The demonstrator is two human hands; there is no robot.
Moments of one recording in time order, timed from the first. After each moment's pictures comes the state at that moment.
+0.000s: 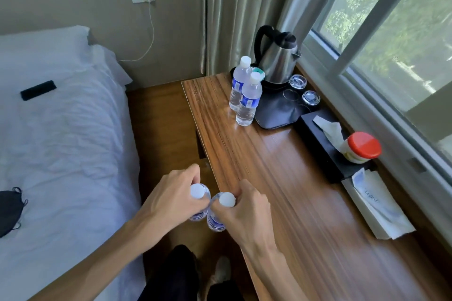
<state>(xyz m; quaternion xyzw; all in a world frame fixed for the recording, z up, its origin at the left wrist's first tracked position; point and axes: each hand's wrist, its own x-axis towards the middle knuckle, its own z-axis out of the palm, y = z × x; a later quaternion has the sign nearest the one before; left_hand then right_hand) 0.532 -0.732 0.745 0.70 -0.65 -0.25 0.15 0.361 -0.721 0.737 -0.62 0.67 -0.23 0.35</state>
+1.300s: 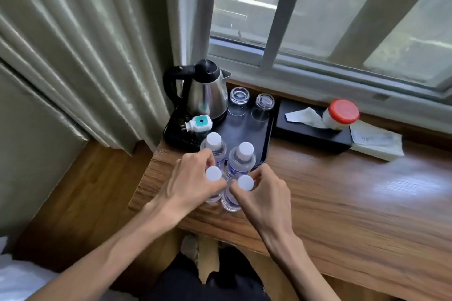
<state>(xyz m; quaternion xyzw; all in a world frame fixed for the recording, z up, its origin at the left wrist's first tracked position) 0.564 -1.133 0.757 0.36 -0.88 -0.30 0.07 0.479 -0.995 0.750 -0.21 0.90 -0.35 0.16</state>
